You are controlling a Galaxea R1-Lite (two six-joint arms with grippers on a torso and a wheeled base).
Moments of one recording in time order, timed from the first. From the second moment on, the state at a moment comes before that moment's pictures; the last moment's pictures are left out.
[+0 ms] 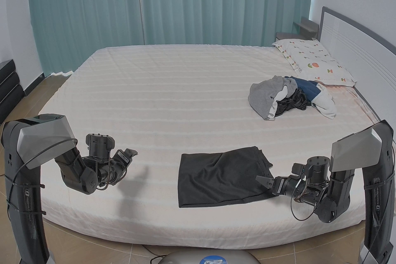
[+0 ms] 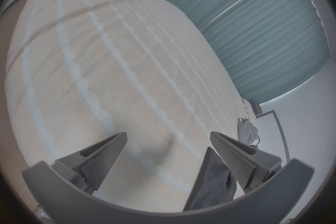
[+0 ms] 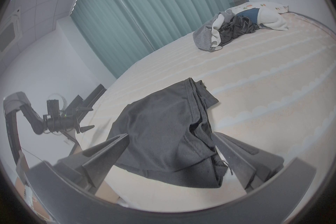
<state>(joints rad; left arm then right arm) -0.14 2.35 -0.84 -0.87 -0.02 -0.99 0.27 2.45 -0.47 -1.55 0.21 0.42</state>
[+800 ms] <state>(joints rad) -0.14 2.35 -0.84 -0.88 -0.02 -0.99 0.24 2.55 -0.50 -1.55 0.22 0.44</state>
